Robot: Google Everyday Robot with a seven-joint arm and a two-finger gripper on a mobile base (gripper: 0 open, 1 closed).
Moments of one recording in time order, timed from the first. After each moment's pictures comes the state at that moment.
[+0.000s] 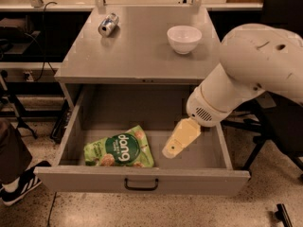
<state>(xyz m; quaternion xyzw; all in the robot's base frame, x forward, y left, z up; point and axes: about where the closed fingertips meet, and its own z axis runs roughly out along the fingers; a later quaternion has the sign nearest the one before) 0.456 -0.085 0.818 -0.48 0.86 0.10 0.17</state>
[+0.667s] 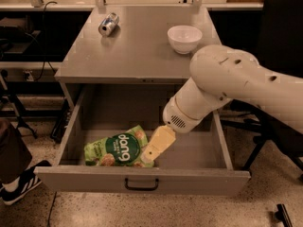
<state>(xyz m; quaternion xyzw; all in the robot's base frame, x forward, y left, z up) 0.466 -0.030 0.775 -0.49 0.84 0.16 0.17</state>
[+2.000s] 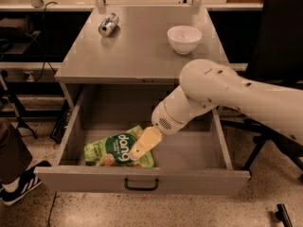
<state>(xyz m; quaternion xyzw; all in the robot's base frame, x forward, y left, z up) 0.490 0.011 0.742 -0.49 0.83 0.21 0.19</state>
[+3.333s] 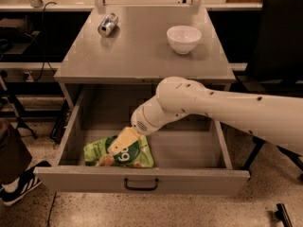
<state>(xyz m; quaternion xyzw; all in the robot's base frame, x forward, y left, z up) 0.536 0.080 0.698 -0.48 0.81 0.23 0.25</state>
